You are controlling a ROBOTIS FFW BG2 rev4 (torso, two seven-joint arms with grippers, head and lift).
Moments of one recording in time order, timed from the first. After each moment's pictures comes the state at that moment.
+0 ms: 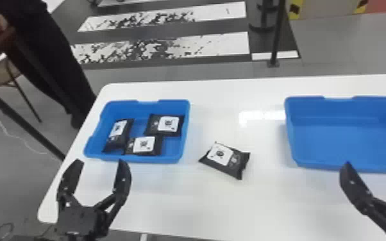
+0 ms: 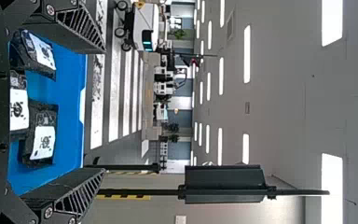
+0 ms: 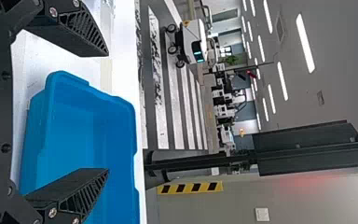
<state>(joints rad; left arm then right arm) 0.76 0.00 0.24 -1.89 0.21 -0.57 -0.22 0.79 -0.05 -0.10 -2.19 -0.22 0.01 0.28</state>
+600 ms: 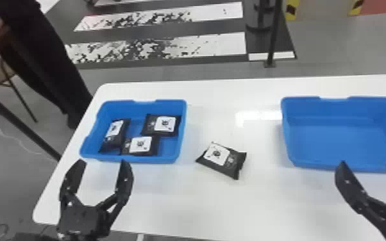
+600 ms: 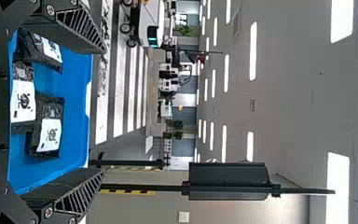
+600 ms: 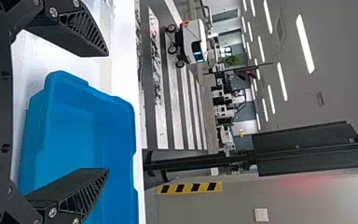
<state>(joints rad) 0.75 0.00 0.21 -1.89 0.21 -0.54 -0.22 0.79 -0.05 -0.10 -2.20 -0.21 0.01 0.28</state>
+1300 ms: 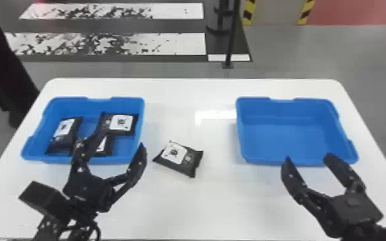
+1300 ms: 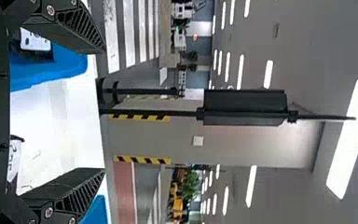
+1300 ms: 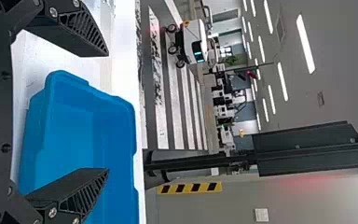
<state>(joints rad) 0.57 0.07 0.04 -1.89 0.09 -0.30 -0.35 0.79 -0.06 -0.10 -2.19 -0.22 0.01 0.28</state>
